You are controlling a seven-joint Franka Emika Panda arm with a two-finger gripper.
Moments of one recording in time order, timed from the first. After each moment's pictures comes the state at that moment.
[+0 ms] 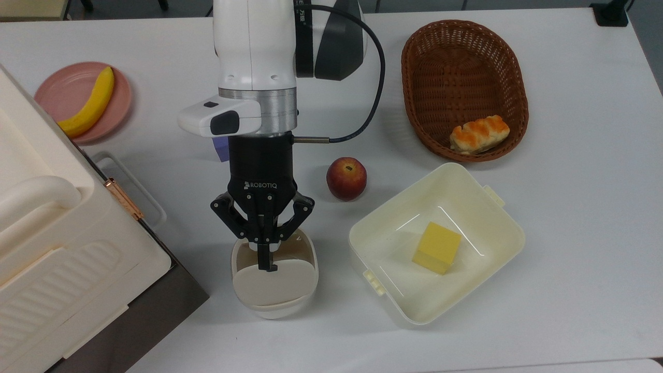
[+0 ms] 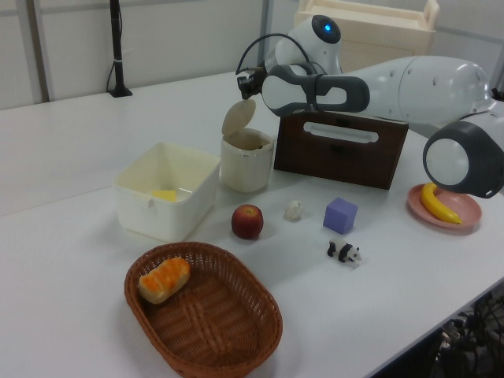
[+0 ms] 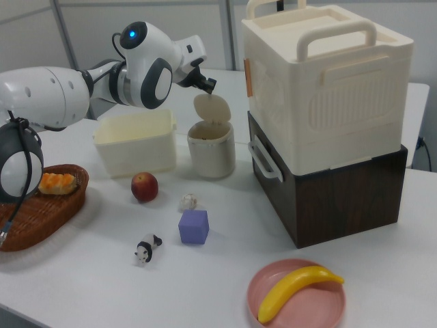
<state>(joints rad) 0.05 0.60 -0.04 -1.29 0.02 2.72 0.12</state>
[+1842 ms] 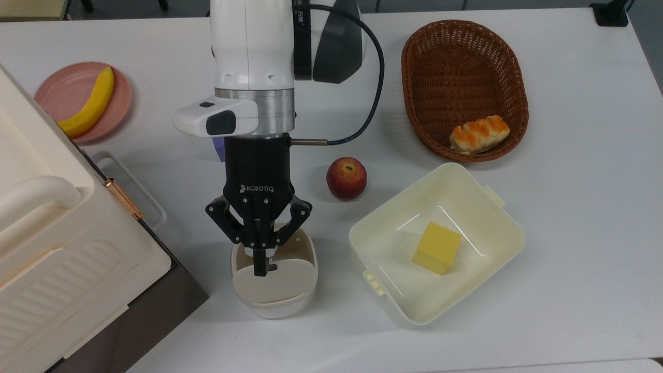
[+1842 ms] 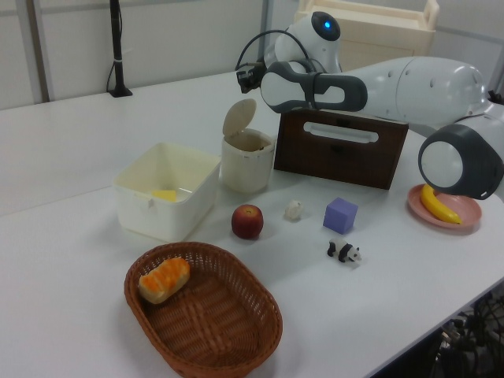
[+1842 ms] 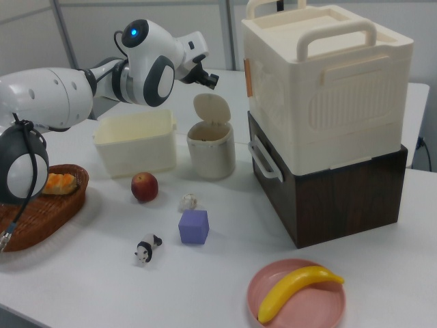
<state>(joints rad) 0.05 0.63 -0.04 -1.23 0.02 2.72 0.12</state>
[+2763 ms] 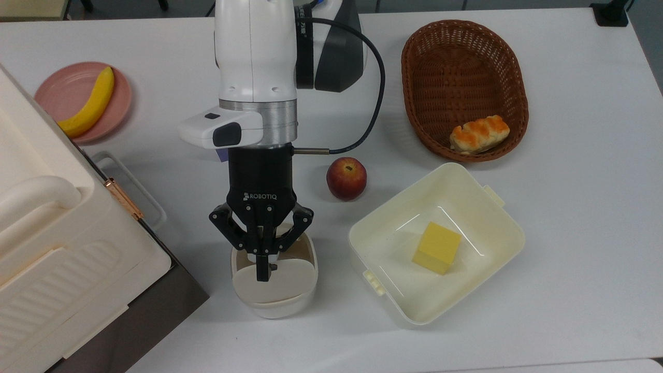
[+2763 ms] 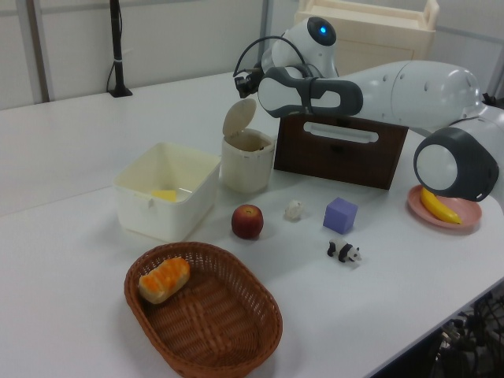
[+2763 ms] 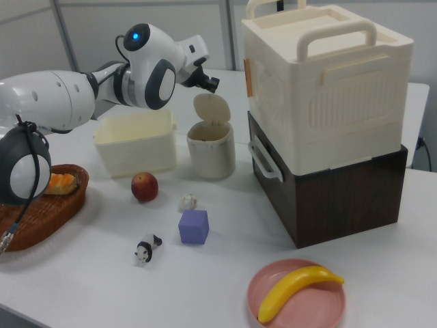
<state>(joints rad) 0.06 0.65 -0.05 -1.22 0.02 2.72 0.10</state>
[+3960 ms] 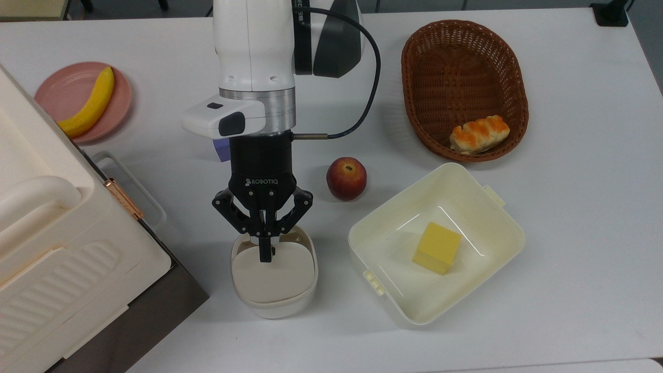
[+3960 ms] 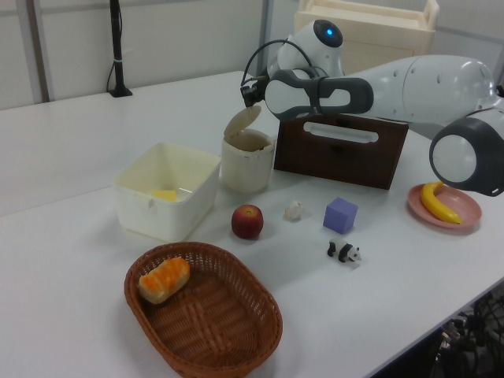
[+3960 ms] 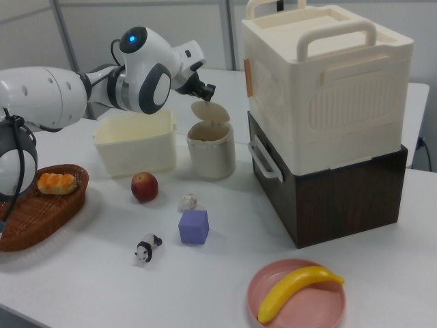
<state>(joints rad) 0.04 0.56 -0.03 -1.37 0.02 2.72 0.01</state>
